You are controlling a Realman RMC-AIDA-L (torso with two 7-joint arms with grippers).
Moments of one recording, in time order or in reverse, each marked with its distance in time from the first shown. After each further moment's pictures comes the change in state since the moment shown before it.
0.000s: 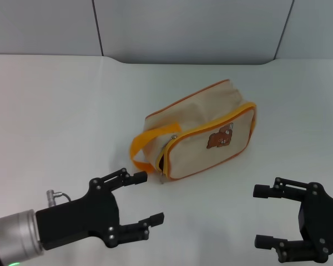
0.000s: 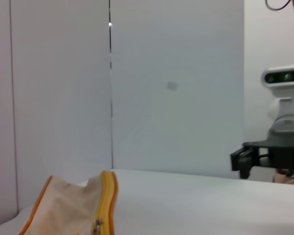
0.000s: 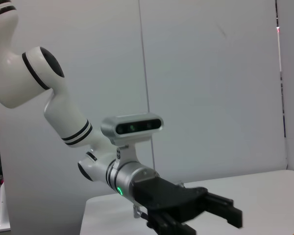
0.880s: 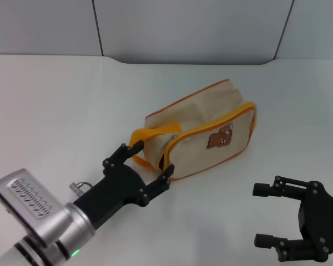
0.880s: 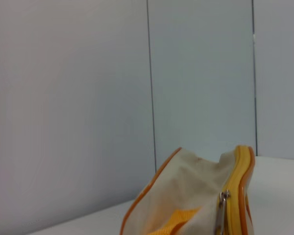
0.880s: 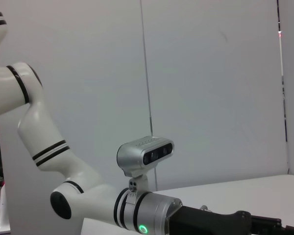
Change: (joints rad) left arm 0.203 -0.010 -0.372 -0.571 -0.004 -0.622 0.382; right arm 0.002 0.002 0.000 -0.002 0.007 -0.008 -0.004
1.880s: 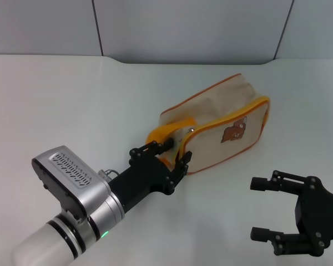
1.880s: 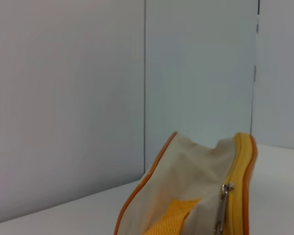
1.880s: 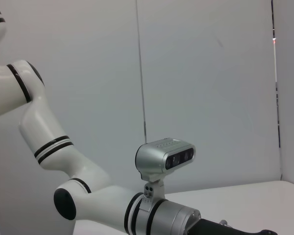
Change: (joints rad) left arm -0.085 0.000 0.074 -0.120 -0.135 -0.212 0.015; right arm 0.003 0.013 0.018 -0.006 0.004 0.008 -0.006
